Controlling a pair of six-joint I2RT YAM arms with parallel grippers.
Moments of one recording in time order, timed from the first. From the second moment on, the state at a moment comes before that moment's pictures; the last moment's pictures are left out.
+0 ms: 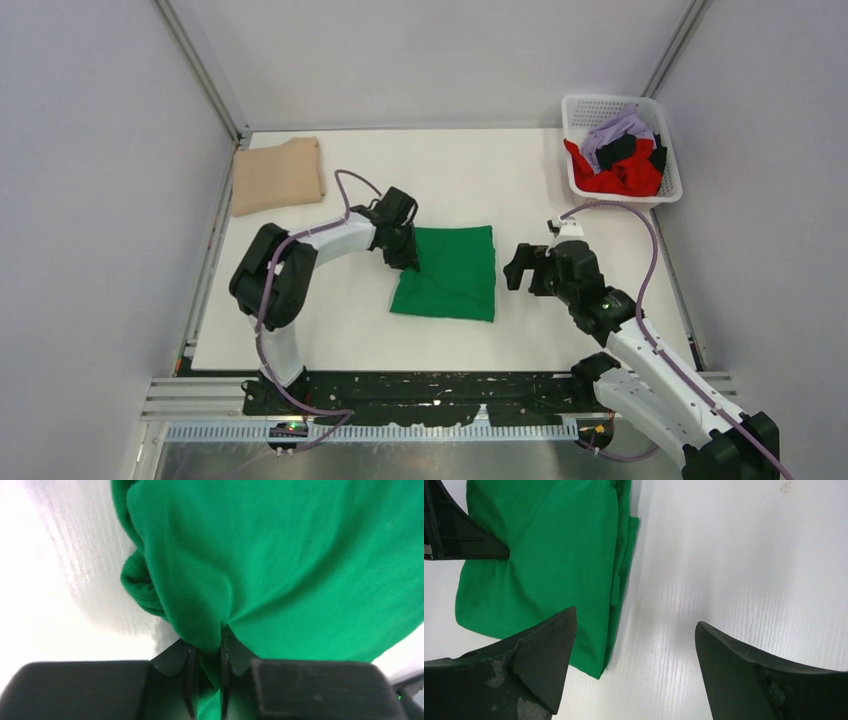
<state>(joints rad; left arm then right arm) -0.58 1.84 1.14 -0.42 0.15 -0.66 0.43 0.75 0.50 -0.36 0.07 0.42</state>
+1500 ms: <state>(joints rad) -0.16 2.17 2.24 -0.77 -0.69 0.11 0.41 0.75 0.46 -0.26 0.22 0.41</state>
